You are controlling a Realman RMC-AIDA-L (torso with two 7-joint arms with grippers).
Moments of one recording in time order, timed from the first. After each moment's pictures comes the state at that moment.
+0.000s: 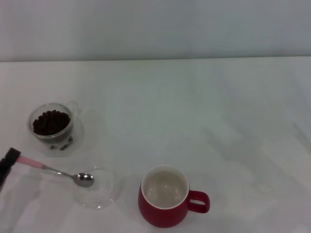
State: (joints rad) left arm -0.20 -2.08 0.83 -0.03 1.02 1.55 -1.36; right arm 0.22 1.90 -1.50 -0.04 -0.19 -1.86 0.29
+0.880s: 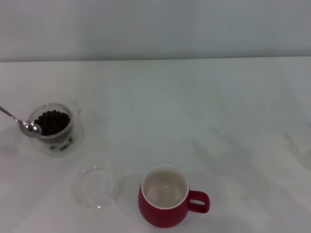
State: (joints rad) left arm -0.28 -1.85 0.89 0.42 1.14 1.51 -1.71; right arm 0.18 1.95 -1.51 -0.07 -0.21 -1.94 0.27
